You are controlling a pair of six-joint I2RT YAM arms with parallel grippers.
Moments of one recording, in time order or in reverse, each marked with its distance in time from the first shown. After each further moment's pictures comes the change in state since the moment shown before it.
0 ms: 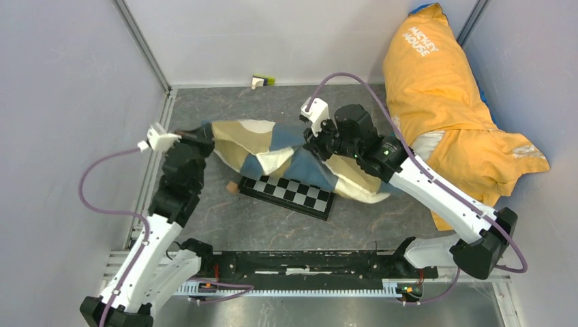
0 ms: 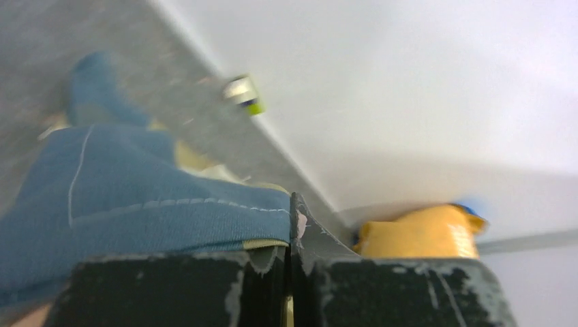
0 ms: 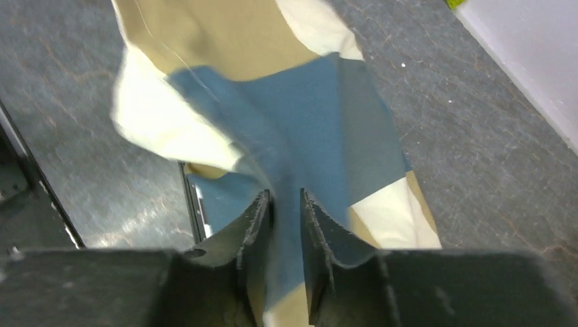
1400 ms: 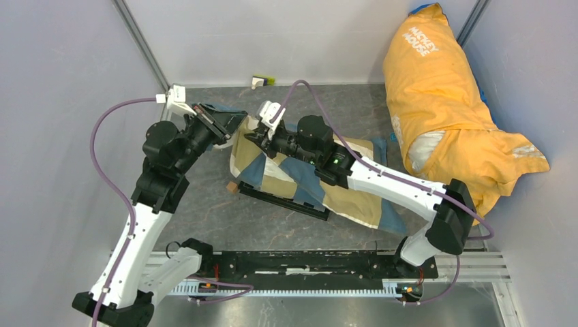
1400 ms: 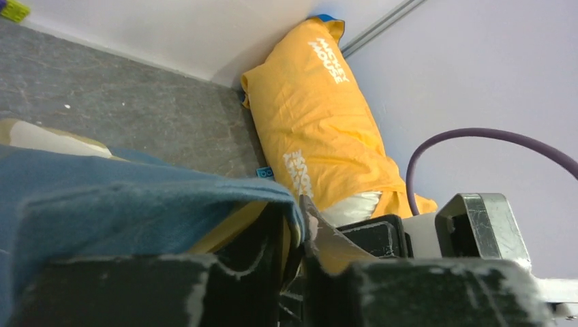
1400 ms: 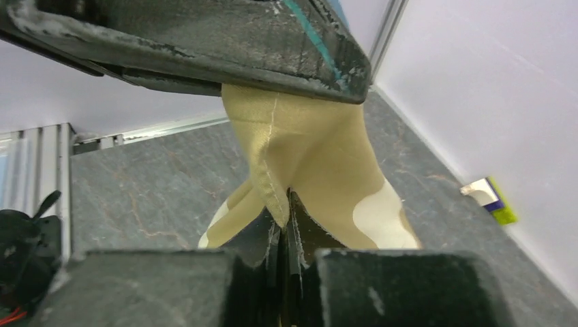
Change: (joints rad) left arm -0.009 0.132 0.421 -0.082 0.747 0.236; right arm 0.208 0.235 -0.025 0.711 -0.060 -0.025
